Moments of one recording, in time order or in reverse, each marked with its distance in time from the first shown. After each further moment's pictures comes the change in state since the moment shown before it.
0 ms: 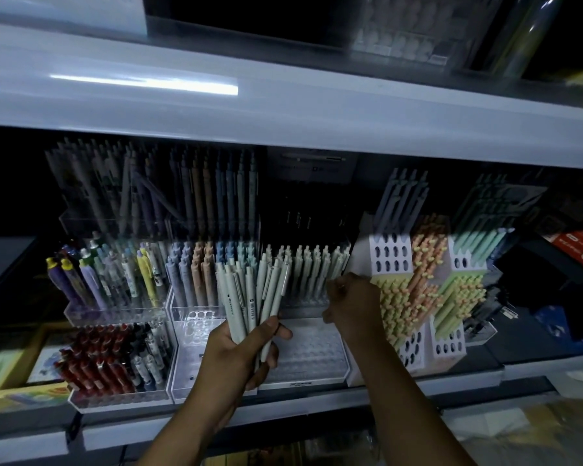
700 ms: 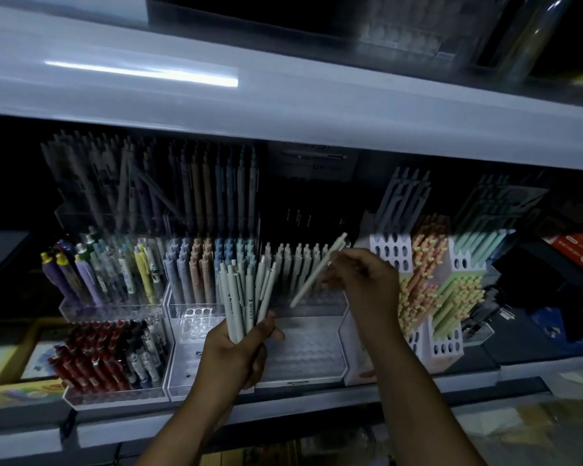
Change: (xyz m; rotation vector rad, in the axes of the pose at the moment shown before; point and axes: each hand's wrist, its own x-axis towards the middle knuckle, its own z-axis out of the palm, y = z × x) left_hand 0.007 -0.012 -0.001 0.009 0.099 -0.031; right_hand -0.019 -0.061 -0.032 0.601 0.064 -0.092
